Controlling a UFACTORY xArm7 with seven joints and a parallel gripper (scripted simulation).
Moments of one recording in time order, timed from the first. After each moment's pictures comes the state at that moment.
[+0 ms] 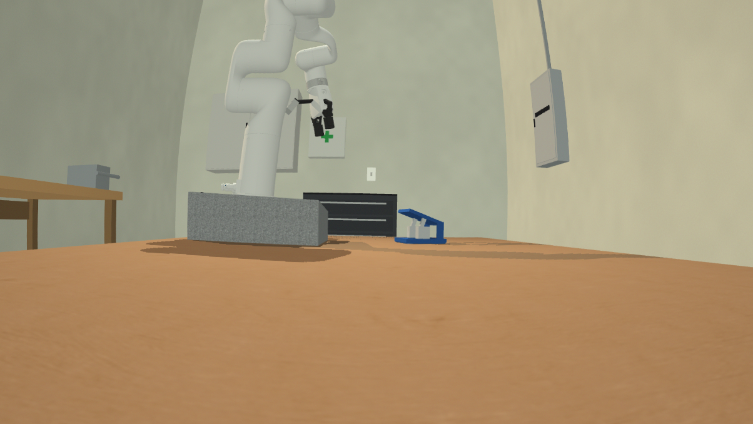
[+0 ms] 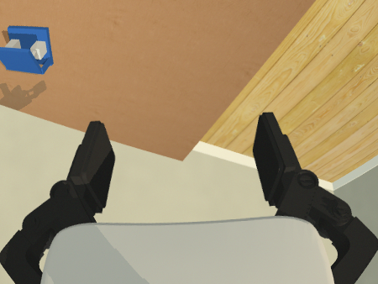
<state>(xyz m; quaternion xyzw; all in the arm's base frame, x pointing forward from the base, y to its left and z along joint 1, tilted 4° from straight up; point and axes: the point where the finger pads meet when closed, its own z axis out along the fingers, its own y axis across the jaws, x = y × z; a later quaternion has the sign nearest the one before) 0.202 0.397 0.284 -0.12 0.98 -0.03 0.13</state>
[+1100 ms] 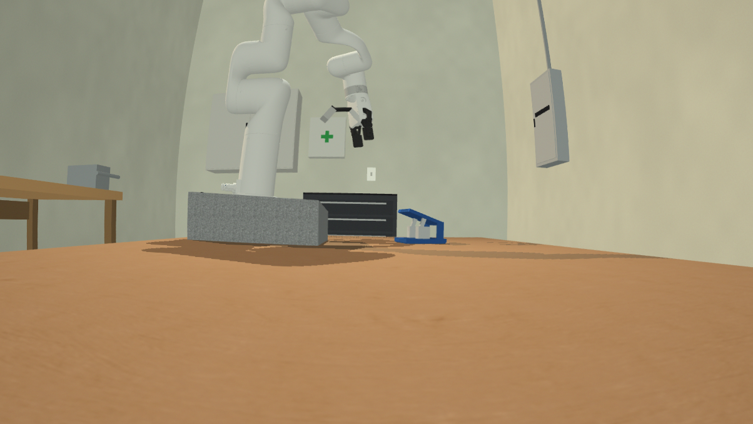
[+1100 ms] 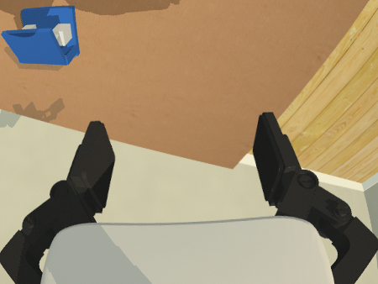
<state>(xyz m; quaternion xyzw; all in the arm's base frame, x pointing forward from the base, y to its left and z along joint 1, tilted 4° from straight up) 0.318 0.307 0.240 -0.07 0.99 -0.03 0.11</state>
